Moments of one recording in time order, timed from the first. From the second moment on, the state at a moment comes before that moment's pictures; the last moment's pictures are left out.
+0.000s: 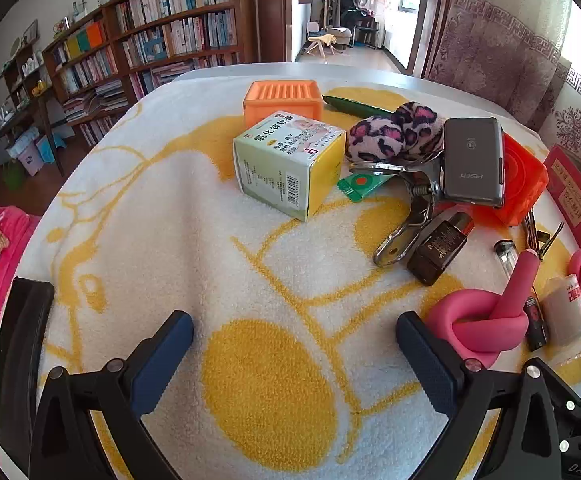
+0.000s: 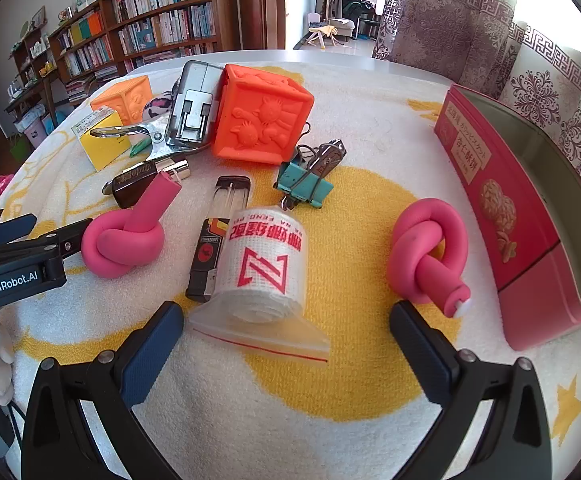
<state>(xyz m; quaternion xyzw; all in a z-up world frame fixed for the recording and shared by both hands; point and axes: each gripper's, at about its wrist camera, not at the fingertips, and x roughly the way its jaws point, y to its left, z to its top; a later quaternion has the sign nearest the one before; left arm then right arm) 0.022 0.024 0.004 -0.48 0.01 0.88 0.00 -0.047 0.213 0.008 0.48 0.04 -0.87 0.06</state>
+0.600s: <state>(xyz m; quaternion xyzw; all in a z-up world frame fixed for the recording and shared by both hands) 0.029 0.031 0.015 -0.48 -0.01 0.87 0.00 -0.054 0.223 0.006 0.48 0.03 -0.87 0.10</state>
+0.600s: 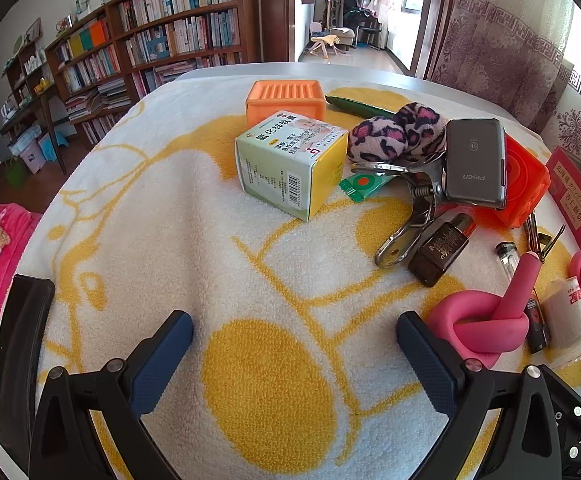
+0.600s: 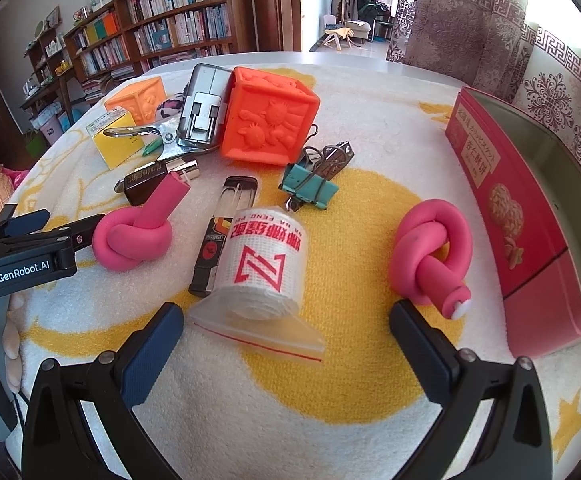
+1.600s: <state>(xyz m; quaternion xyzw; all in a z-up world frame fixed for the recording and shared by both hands) 0.044 0.020 0.032 -0.41 -0.08 0.90 0.10 -0.045 0.236 0.041 0.43 -0.05 -0.89 0.16</state>
